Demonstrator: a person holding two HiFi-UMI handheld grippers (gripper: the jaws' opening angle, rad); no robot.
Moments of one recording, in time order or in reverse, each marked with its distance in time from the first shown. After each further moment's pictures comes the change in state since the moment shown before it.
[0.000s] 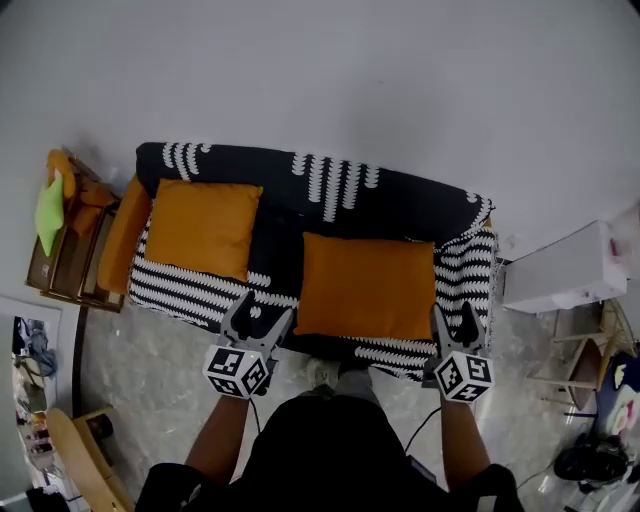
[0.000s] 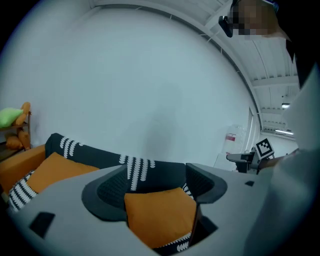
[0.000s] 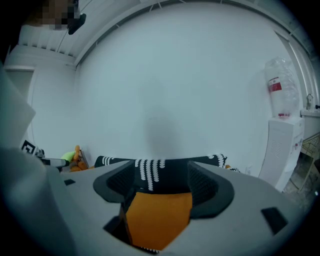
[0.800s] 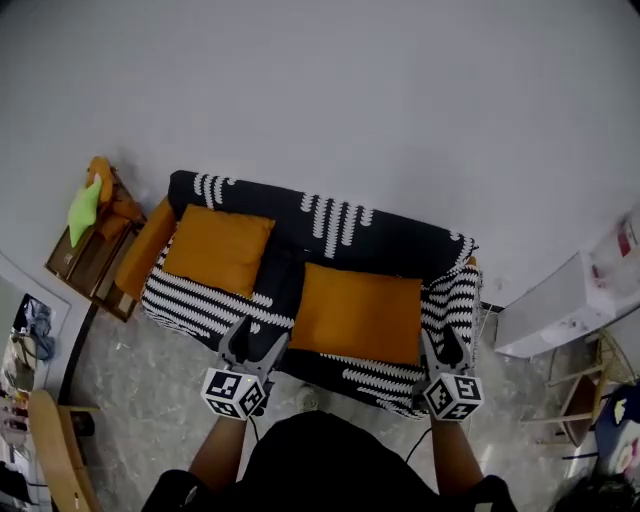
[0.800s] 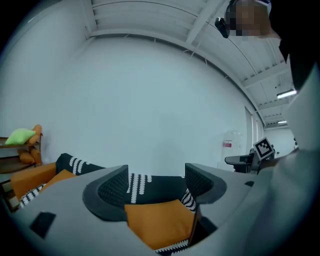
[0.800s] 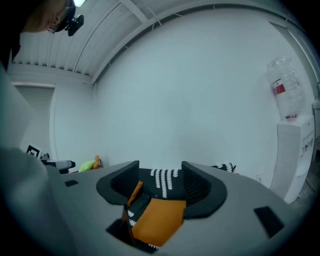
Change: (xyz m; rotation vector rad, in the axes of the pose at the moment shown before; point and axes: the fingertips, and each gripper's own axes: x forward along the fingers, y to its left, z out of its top) left arm -0.105 -0.090 0.020 0.089 -0.205 0.073; right arm -0.097 0.011 0.027 0.007 -0.123 0.188
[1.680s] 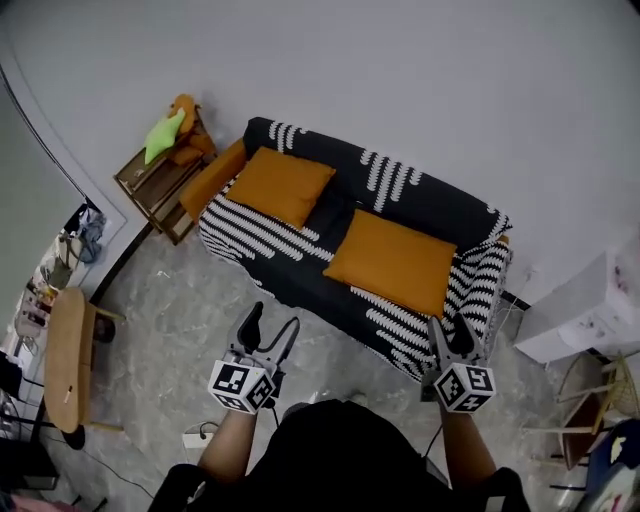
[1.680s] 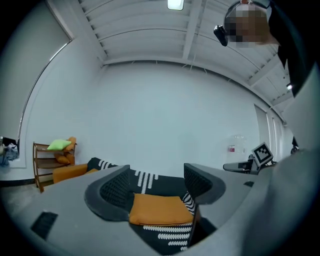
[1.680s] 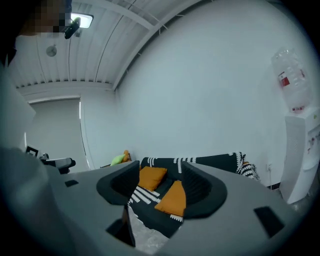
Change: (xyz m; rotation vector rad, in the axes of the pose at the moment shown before) left arm -0.235 -0.143 -0.014 -0.004 -0.106 0.242; right arm -0.179 0.035 -0.029 0.005 0.068 0.255
